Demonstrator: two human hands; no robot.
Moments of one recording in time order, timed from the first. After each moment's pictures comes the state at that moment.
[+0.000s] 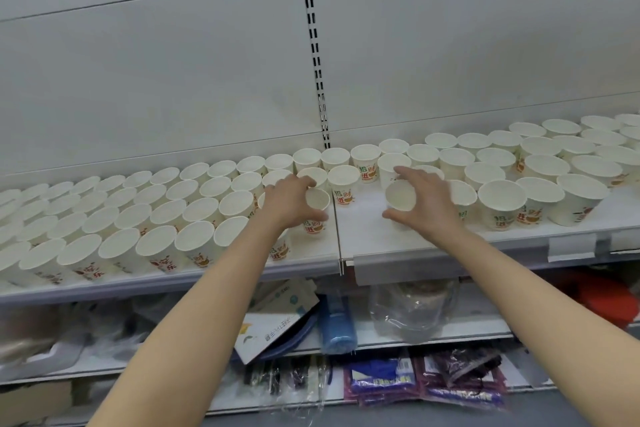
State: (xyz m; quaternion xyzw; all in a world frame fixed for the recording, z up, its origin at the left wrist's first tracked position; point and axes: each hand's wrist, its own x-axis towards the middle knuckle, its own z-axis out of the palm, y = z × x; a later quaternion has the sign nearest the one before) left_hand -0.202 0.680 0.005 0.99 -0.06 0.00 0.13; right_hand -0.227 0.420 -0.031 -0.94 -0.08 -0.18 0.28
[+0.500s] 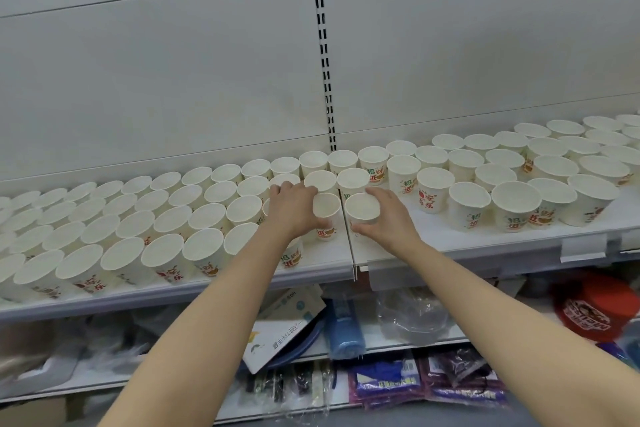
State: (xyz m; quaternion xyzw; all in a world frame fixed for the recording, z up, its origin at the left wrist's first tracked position) left_hand -0.189 0.695 -0.009 1.00 -0.10 0.02 -0.02; right_hand -0.212 0.500 -0.059 -0.91 -0.05 -0.08 0.40
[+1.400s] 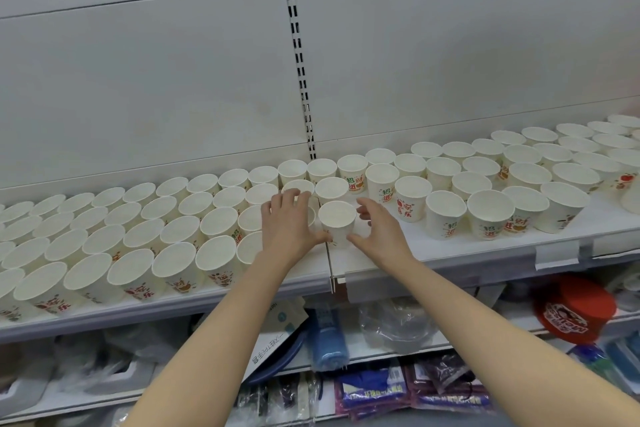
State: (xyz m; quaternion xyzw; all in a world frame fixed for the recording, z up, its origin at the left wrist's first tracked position) left_hand -0.201 0.664 -0.038 0.98 -0.07 0.15 0.05; right_hand -0.219 0.479 -0.067 -0.91 -0.05 -0.09 0.40
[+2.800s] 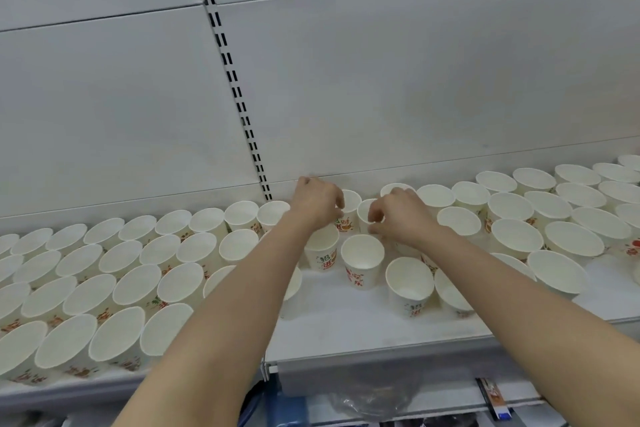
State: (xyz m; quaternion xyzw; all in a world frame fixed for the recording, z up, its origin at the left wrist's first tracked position) left_hand -0.036 0.517 0.005 0.98 -0.18 0.04 -0.01; right_hand -0.072 0.335 -0.012 -0.99 -0.12 -0.03 0.11
